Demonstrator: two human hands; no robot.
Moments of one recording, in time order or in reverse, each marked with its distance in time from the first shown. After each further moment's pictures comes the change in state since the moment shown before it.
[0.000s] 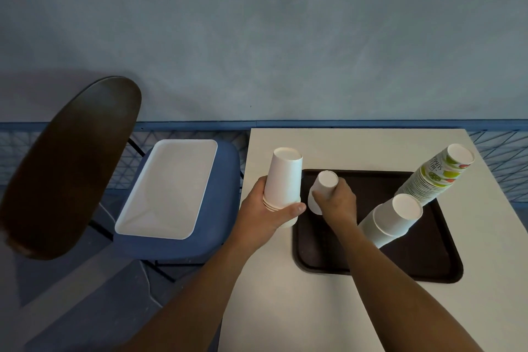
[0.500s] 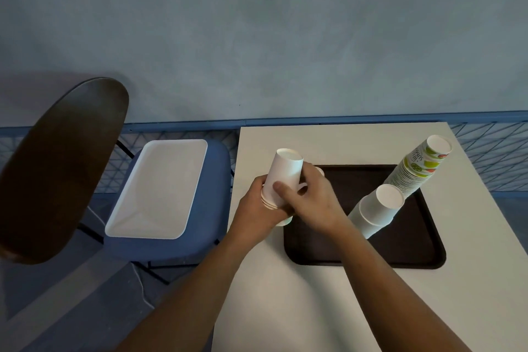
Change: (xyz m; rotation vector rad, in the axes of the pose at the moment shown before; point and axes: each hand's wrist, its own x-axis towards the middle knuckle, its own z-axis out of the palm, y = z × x) left_hand -0.001 0.004 0.015 0.165 -0.011 -0.018; right_hand -0.083 -0.076 -0.049 0.159 -0.273 -0.427
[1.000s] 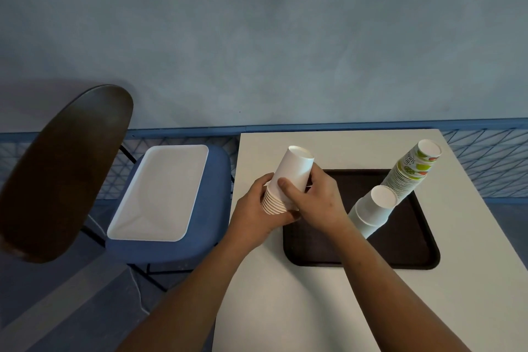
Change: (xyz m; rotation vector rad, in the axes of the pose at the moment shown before) left_hand -0.020 0.009 -0.011 -0.048 -0.032 0.090; right_hand -0.012 -0.018 -0.005 -0.040 0.152 0.039
